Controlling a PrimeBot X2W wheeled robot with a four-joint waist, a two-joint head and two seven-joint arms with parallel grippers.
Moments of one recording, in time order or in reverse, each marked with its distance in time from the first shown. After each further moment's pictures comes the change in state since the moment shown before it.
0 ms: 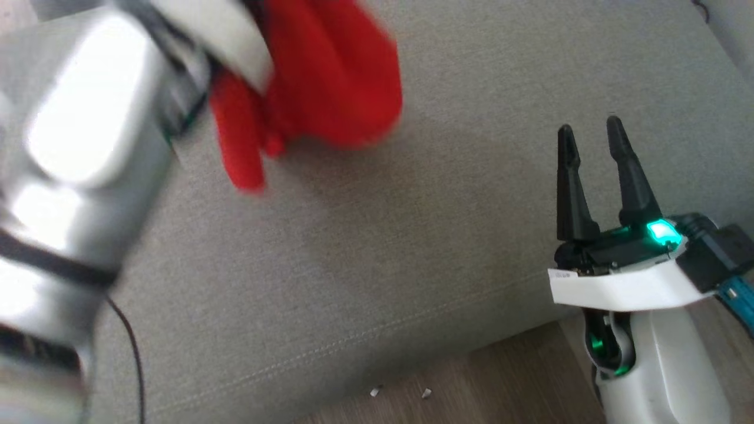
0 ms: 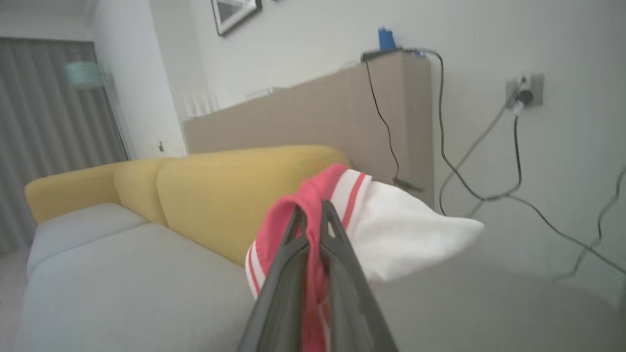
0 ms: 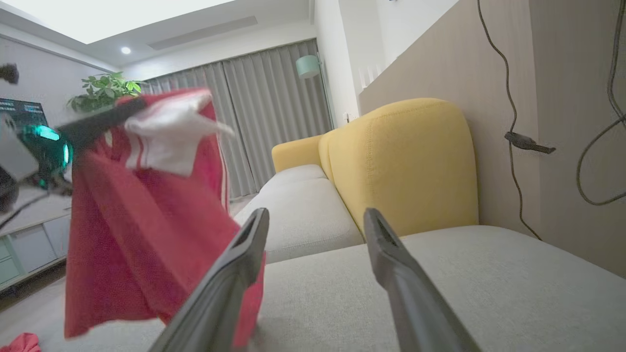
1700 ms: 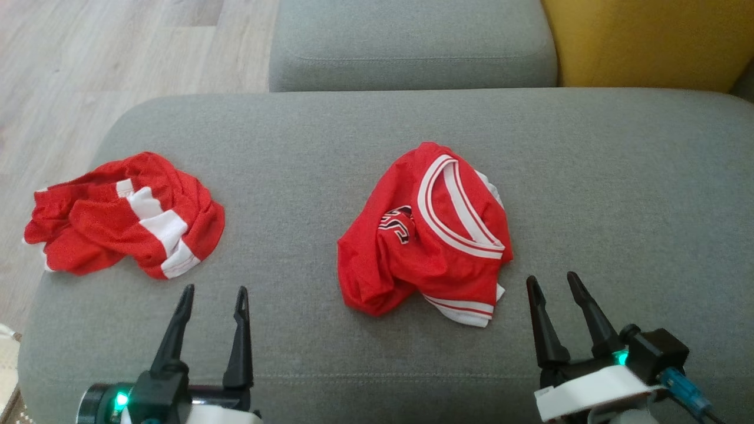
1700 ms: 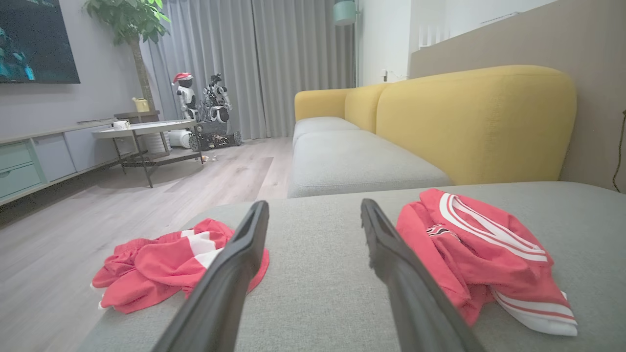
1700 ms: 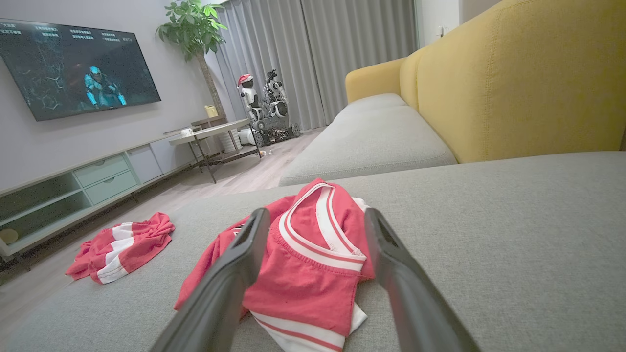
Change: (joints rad) left arm 1.349 -0.194 0.530 -0.658 0.528 0.232 -0.011; right arm 0.257 0.011 -0.009 0.229 -0.056 0.000 0.000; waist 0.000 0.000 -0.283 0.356
